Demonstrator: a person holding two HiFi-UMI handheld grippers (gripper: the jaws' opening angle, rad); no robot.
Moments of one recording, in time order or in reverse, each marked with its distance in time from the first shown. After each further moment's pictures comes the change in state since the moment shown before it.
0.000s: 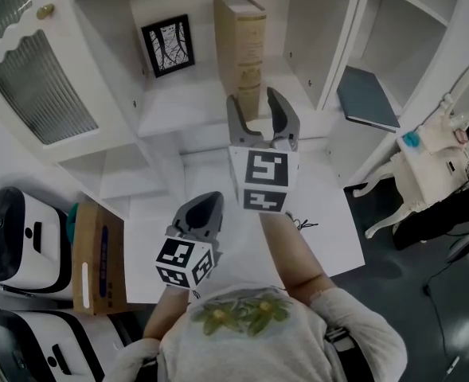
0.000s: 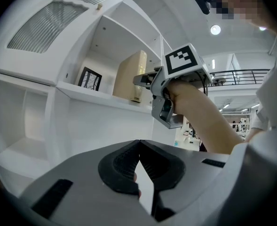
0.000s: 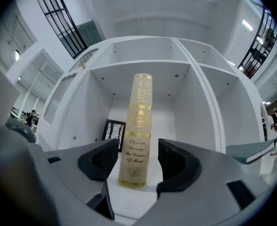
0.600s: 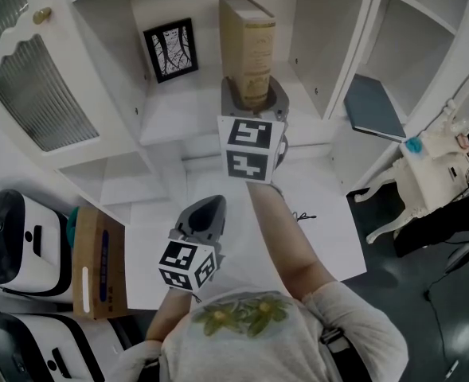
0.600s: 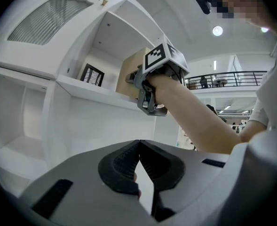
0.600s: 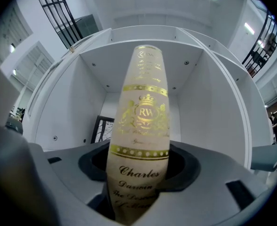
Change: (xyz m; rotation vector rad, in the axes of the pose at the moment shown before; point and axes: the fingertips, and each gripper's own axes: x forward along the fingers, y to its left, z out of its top) left arm 0.014 0.013 -0.003 -0.018 0.002 0.003; right arm 0.068 -0.001 -0.004 -0.015 0.036 -0.044
